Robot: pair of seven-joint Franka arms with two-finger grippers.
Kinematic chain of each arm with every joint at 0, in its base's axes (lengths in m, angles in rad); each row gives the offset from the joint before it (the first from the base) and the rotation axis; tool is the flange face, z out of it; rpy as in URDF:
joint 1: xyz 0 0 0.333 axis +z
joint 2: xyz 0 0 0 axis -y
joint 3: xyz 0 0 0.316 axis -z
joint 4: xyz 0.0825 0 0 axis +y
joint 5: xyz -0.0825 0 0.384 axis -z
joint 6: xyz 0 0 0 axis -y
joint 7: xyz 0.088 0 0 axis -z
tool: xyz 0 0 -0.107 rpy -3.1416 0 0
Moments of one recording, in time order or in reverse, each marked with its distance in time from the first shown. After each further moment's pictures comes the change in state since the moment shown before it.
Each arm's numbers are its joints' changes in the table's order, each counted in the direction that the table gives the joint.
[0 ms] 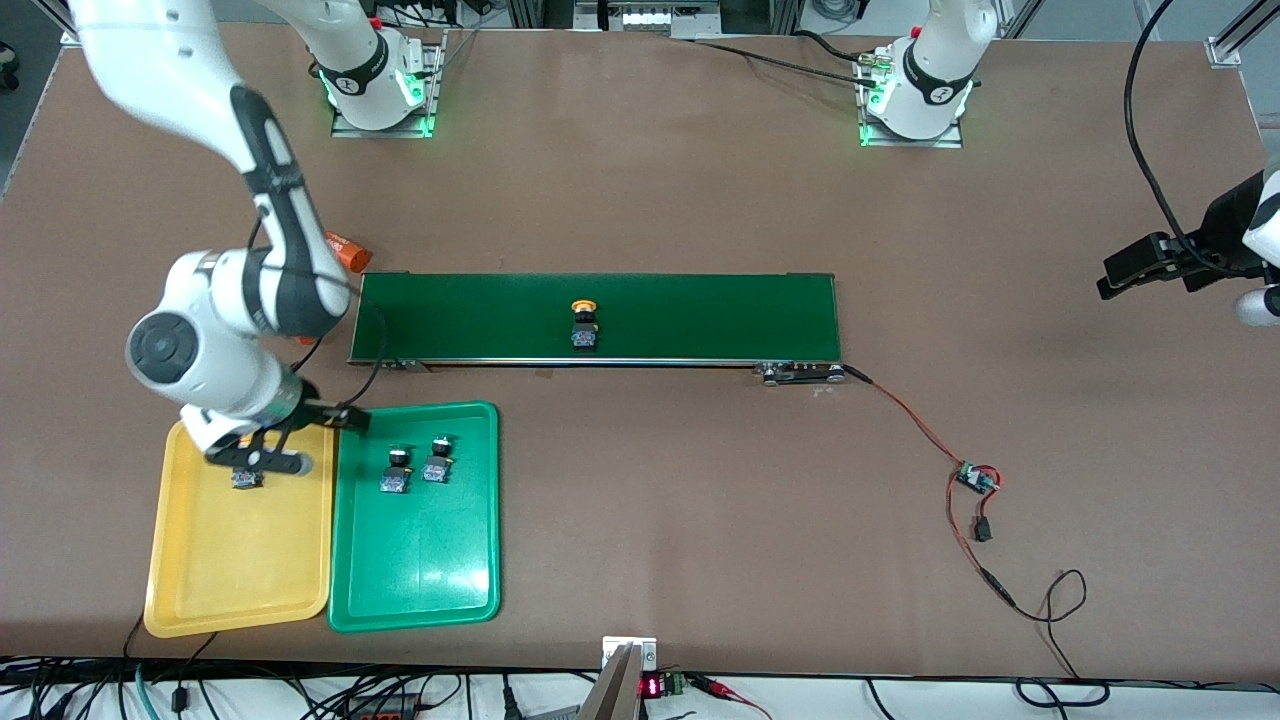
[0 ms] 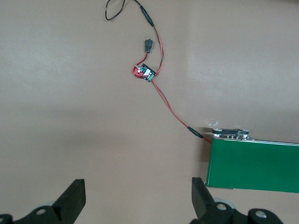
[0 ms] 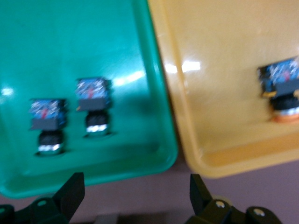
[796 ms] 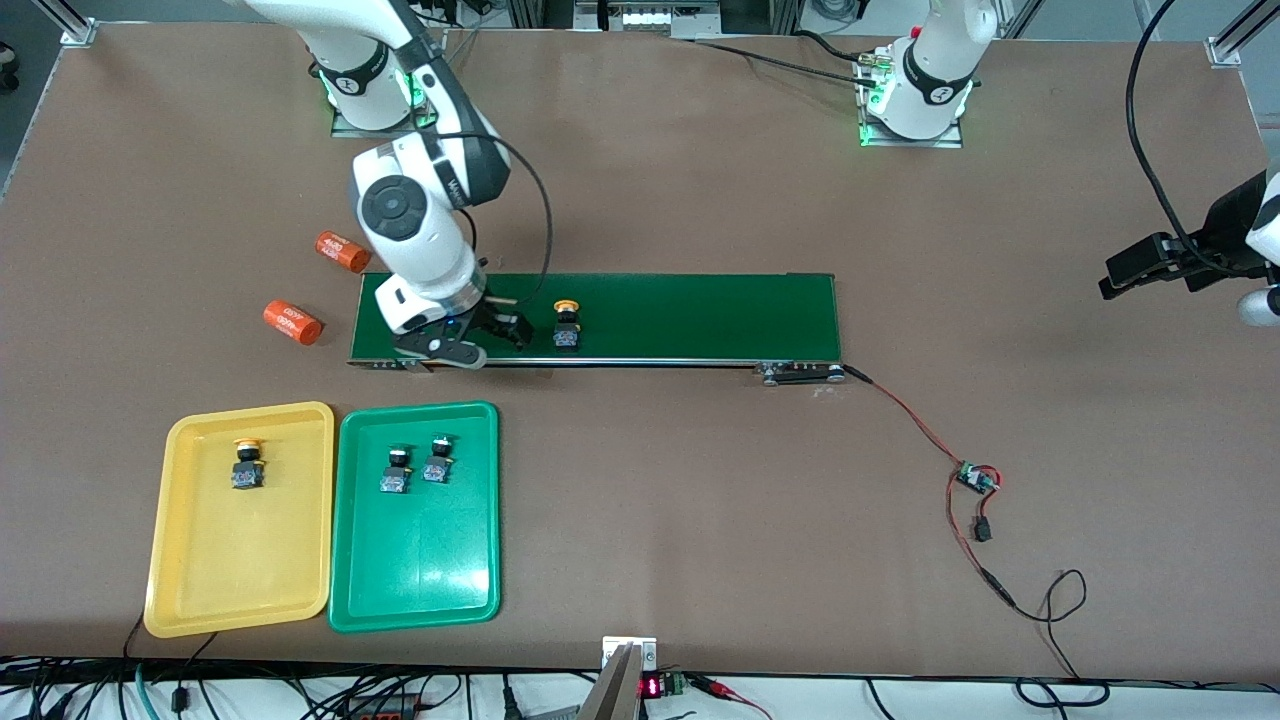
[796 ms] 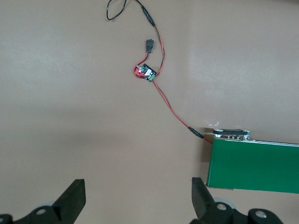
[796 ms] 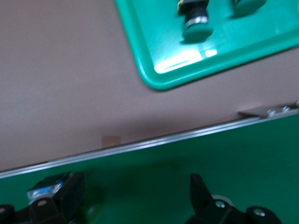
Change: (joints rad) left arm 0.004 0.000 -0.001 0.000 0.000 0.000 0.000; right arm 0.375 0.148 -0.005 0.264 -0.001 0.188 0.463
